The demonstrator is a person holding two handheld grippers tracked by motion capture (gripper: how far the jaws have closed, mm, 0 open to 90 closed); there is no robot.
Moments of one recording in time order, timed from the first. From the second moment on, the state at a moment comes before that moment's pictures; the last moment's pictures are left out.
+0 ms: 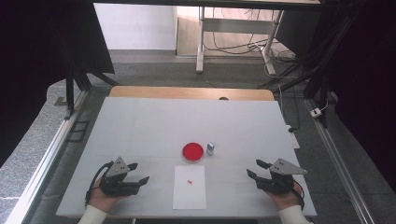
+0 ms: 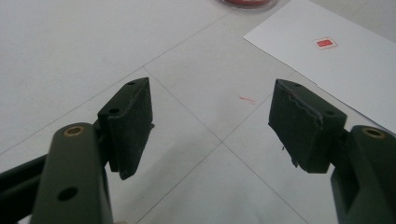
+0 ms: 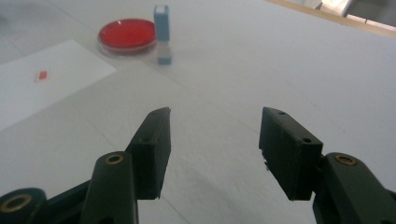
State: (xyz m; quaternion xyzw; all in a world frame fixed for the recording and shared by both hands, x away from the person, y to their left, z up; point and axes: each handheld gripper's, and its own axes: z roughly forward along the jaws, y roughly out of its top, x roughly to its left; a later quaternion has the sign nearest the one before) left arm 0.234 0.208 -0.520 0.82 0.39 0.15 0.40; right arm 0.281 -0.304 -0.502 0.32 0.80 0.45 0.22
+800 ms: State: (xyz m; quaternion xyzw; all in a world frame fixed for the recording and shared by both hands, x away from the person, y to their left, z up) left arm 0.234 0.207 -0.521 0.82 0.39 0.15 0.39; right arm 0.280 -0.309 -0.509 0.31 0.81 0.44 0.22
